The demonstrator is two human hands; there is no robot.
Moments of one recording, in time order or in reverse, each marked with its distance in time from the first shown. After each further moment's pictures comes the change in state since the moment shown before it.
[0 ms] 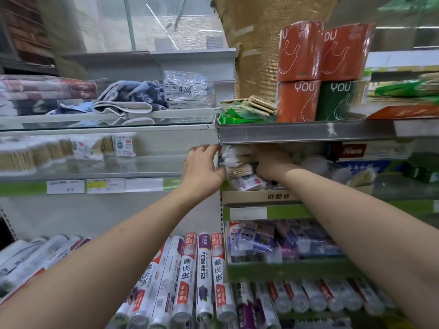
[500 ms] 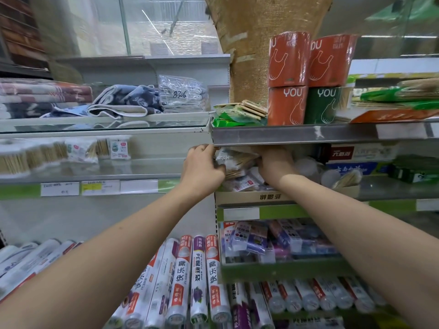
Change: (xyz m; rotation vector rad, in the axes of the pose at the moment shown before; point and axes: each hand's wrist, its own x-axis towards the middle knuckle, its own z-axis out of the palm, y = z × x) left_hand 0.002 0.015 0.003 -0.039 0.015 -0.023; right_hand -0.023 0.015 -0.004 0.006 0.156 0.112
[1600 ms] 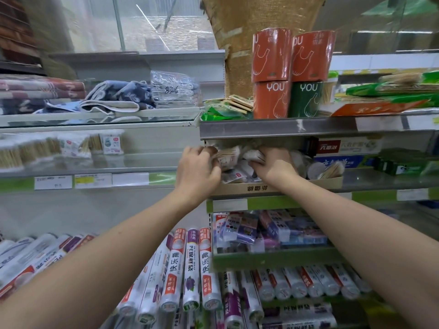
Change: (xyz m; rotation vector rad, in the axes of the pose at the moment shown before) left_hand -0.036 0.021 0.002 0.099 0.098 0.118; right_hand -0.023 0.032 0.000 0.280 0.033 0.009
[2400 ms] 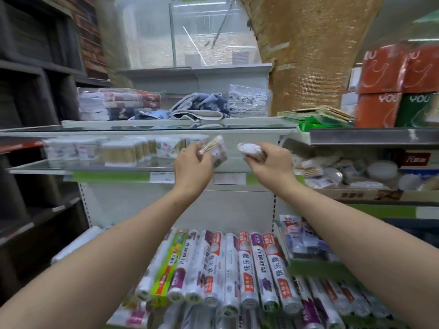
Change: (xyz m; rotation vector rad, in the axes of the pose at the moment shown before) left_hand -0.034 -0.171 -0.157 -0.273 0.167 -0.395; right_hand -0.023 -0.229 0.083 0.318 0.338 -0.322
